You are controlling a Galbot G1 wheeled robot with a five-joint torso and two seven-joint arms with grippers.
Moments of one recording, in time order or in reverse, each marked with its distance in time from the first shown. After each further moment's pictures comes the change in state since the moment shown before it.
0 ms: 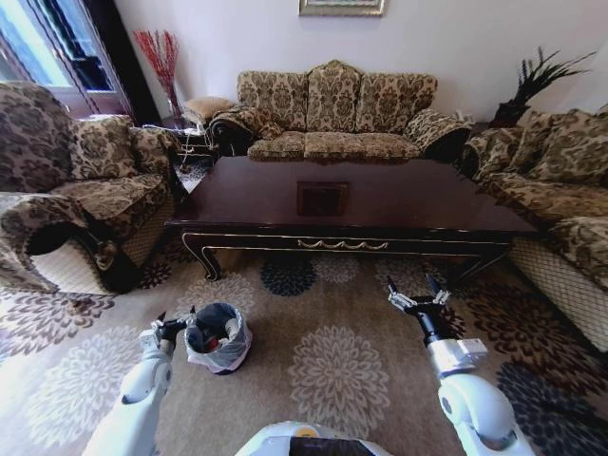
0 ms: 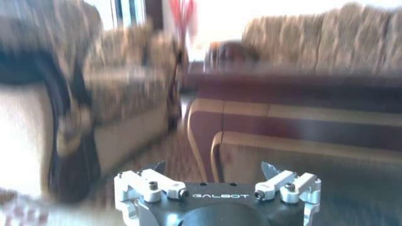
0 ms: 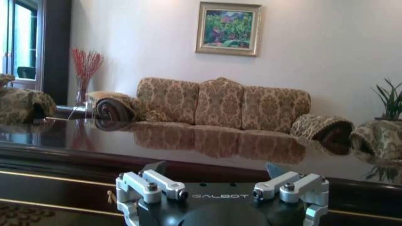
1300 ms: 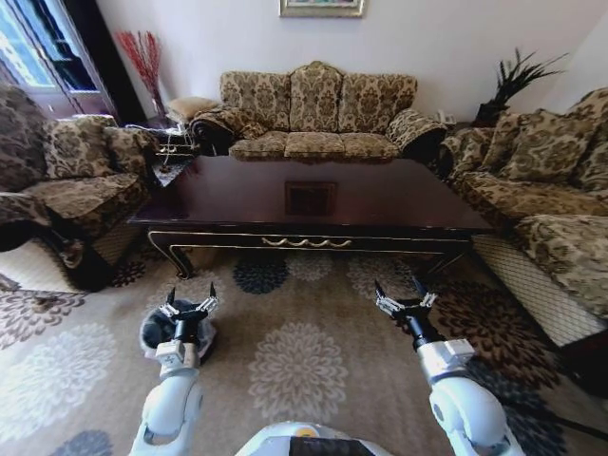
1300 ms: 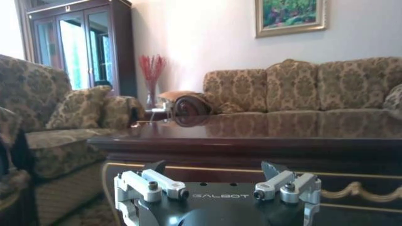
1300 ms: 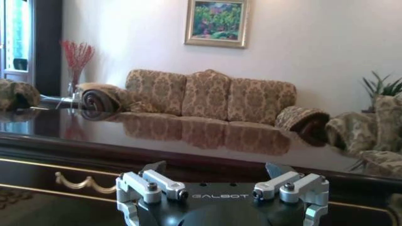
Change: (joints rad) left arm 0.162 -0.170 0.116 -0.325 0.227 -0.050 -0.049; right arm -0.009 0.019 -0.072 0.039 -0.059 -0.047 0.033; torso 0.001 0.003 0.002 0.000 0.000
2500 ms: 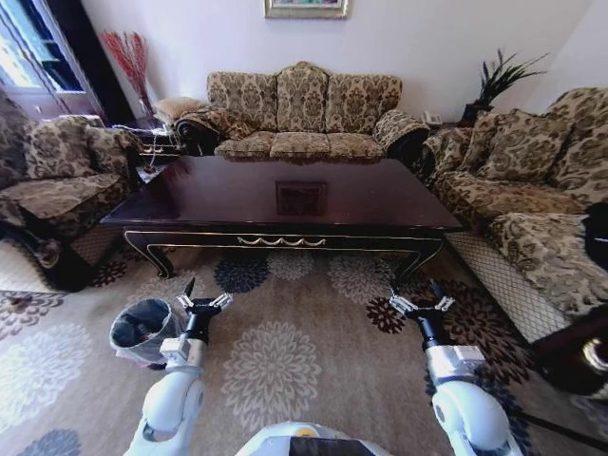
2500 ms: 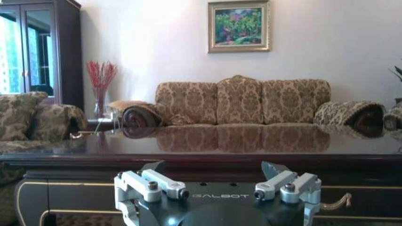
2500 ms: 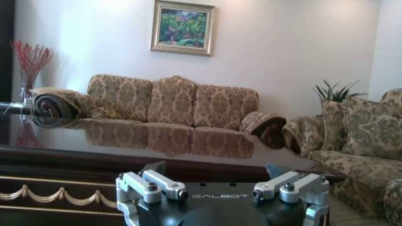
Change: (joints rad) left arm -0.002 0.035 0.020 -0.029 -0.040 -0.011 0.133; right arm -0.018 0.058 0.054 -0.026 -0.023 0.065 0.028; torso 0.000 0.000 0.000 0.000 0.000
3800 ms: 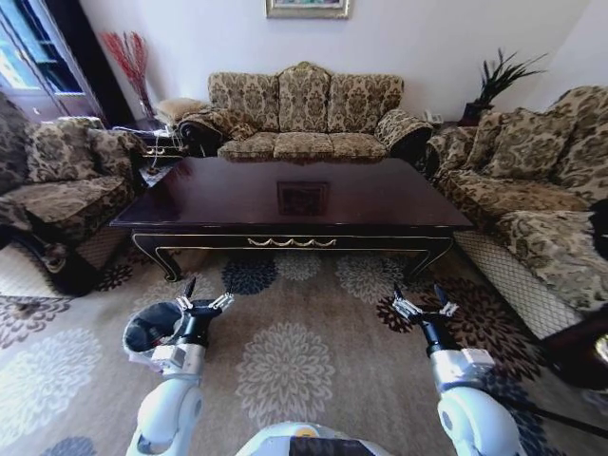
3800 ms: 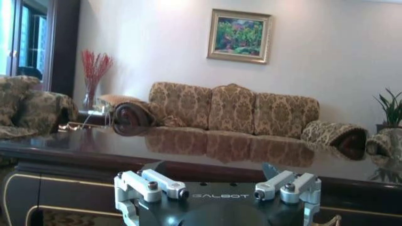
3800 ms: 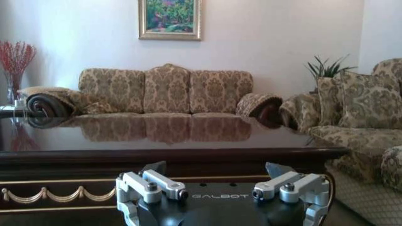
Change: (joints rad) left arm 0.054 -0.009 0.003 -0.095 -0.116 0.029 0.030; right arm -0.045 0.042 0.052 0.057 0.087 -0.088 -0.010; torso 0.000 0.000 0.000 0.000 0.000
